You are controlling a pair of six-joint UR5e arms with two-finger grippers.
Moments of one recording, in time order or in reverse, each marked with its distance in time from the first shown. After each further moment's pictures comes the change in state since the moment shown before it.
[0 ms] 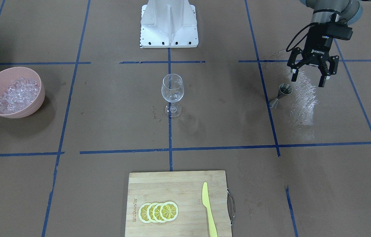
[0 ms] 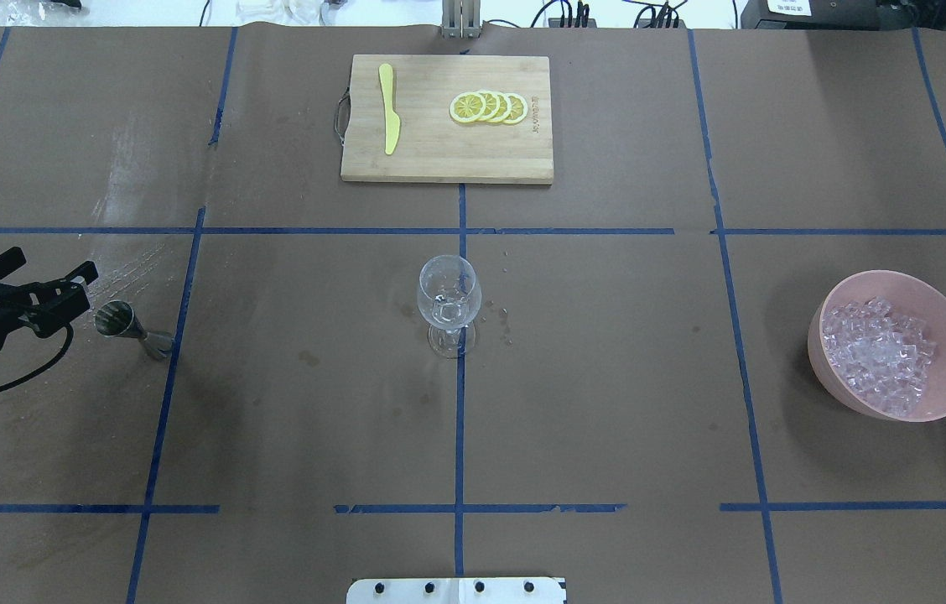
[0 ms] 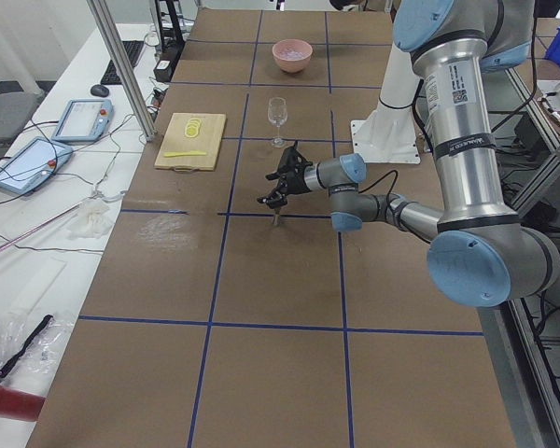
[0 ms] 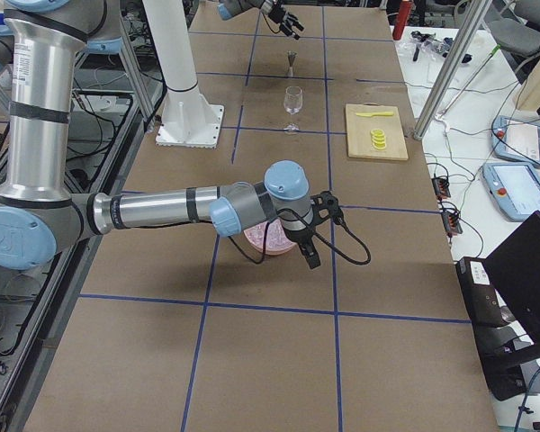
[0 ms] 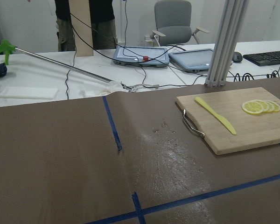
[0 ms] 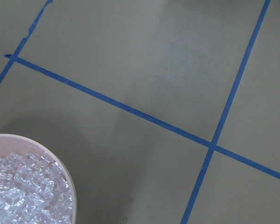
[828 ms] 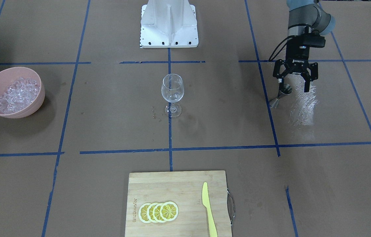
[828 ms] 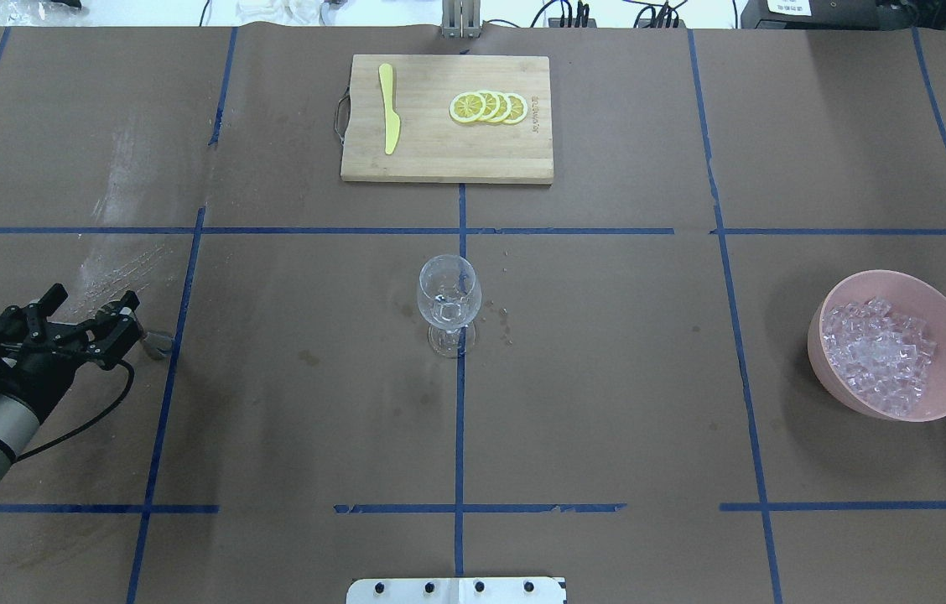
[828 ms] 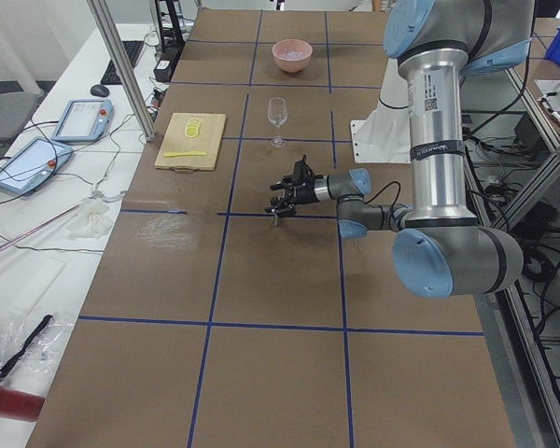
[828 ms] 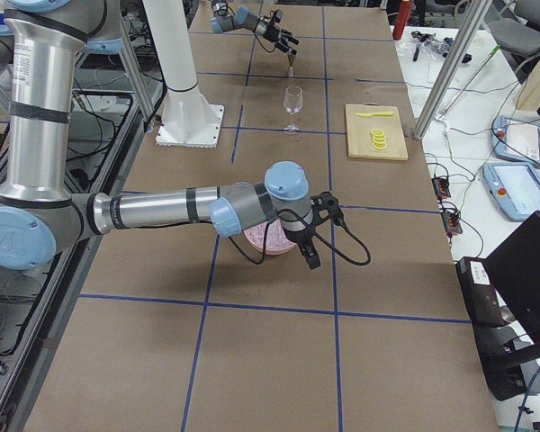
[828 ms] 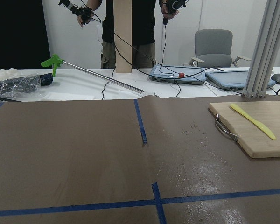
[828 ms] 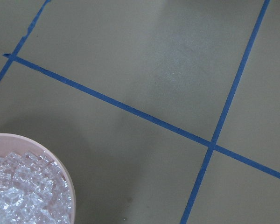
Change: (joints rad) left arm 0.165 -0.097 0.149 0.013 0.283 -0.099; right arm 0.000 0.000 -0.002 0.000 -0.001 -0.001
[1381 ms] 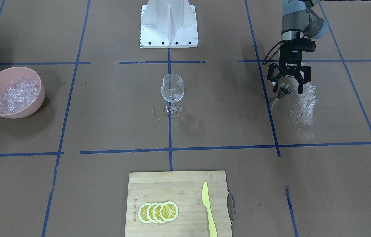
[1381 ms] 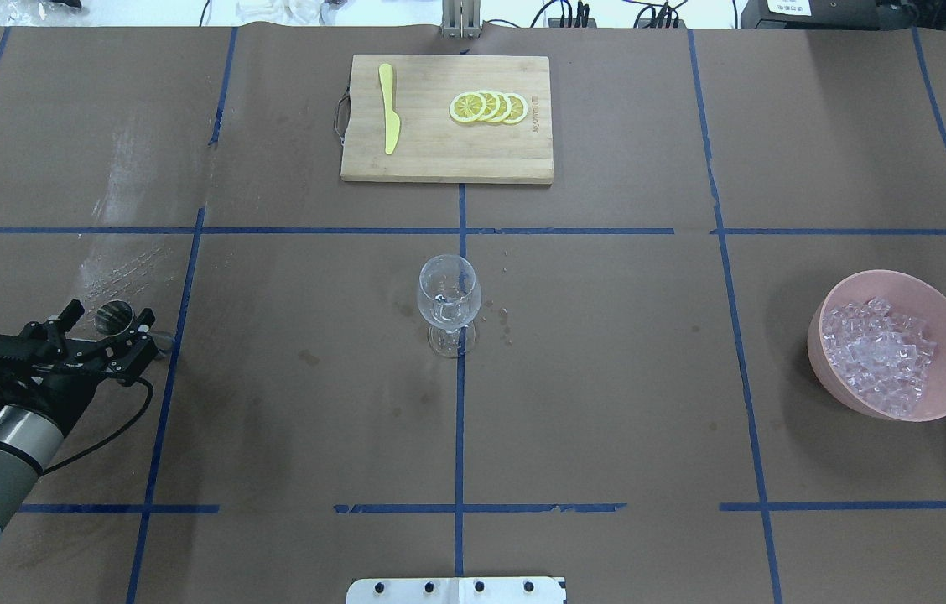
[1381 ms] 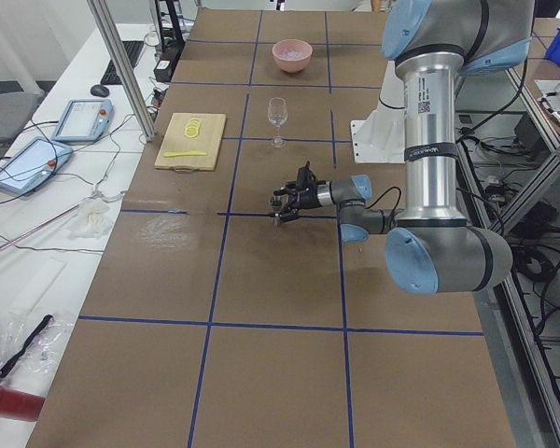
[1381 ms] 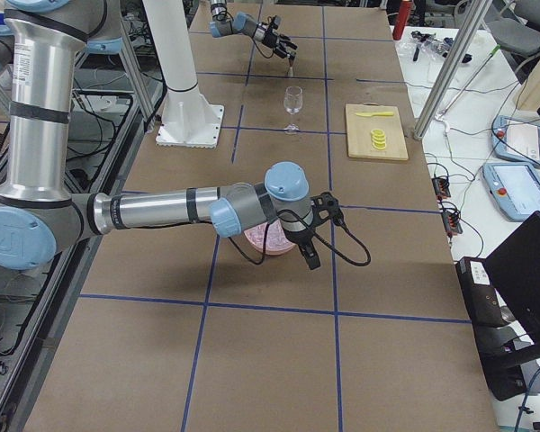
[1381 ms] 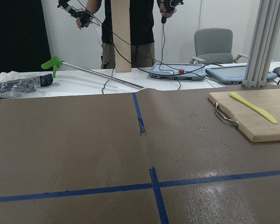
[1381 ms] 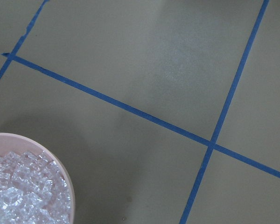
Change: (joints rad) left arm 0.047 -0.031 0.066 -0.001 0.048 -0.005; right arm 0.000 0.000 -0.002 0.000 0.000 0.000
